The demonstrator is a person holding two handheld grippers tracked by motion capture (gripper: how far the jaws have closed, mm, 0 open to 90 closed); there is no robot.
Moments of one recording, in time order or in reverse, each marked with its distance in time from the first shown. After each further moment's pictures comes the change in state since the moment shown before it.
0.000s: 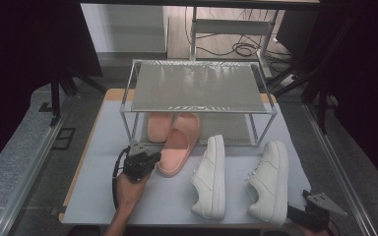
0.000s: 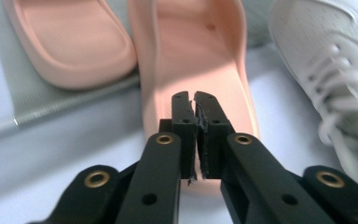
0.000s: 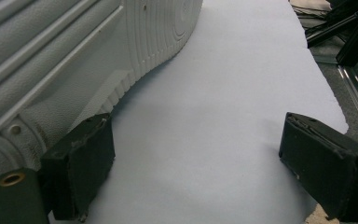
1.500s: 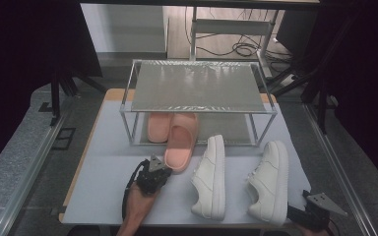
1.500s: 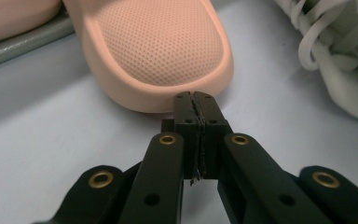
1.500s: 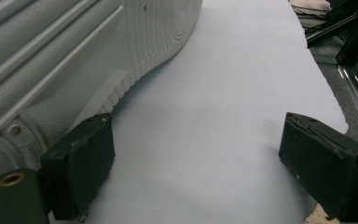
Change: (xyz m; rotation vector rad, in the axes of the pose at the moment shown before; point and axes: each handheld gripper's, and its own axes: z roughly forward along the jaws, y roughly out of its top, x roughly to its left) left arm -0.038 -0.020 0.027 0.119 -0.001 0.135; right arm 0.000 0.000 0.000 0.002 -0.001 -0.002
